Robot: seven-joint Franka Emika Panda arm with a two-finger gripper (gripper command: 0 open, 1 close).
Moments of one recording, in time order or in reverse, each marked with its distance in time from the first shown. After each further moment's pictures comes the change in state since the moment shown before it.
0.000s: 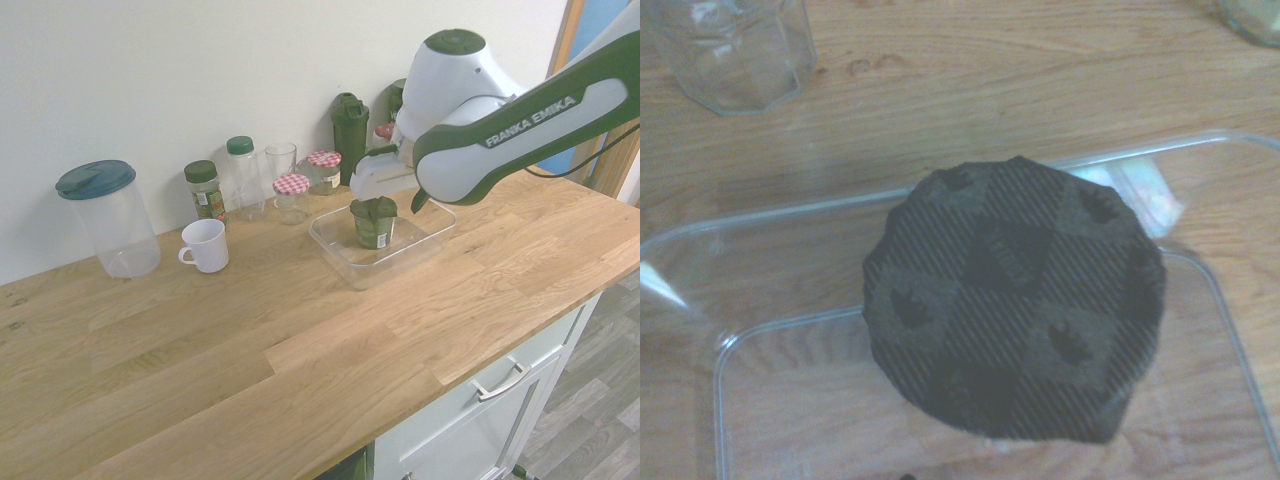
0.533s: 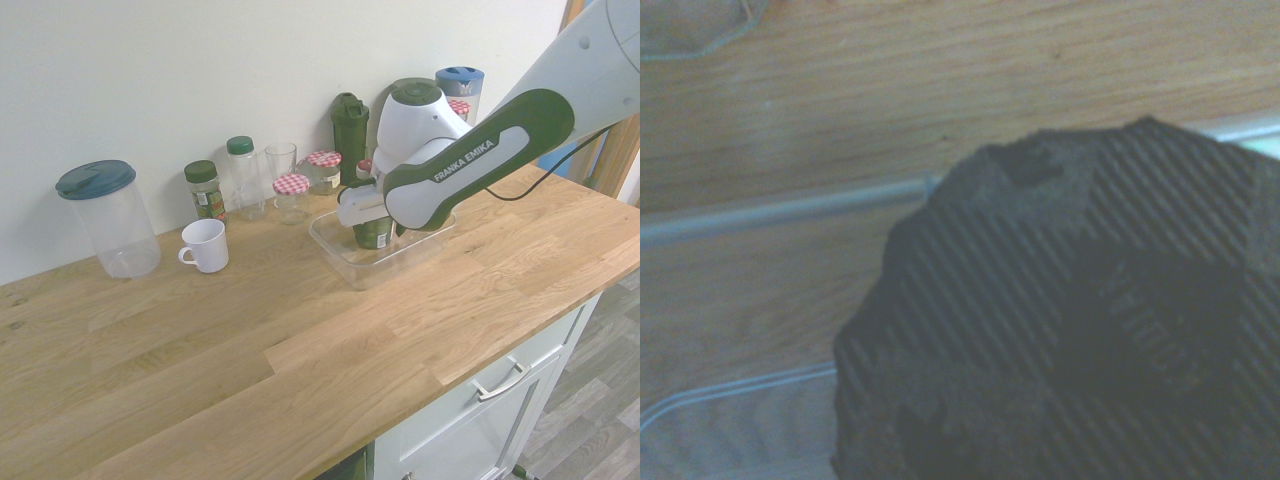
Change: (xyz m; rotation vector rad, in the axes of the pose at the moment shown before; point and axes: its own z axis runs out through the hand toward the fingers) arm 0.000 -0.021 0.103 -0.028 -0.036 -0.001
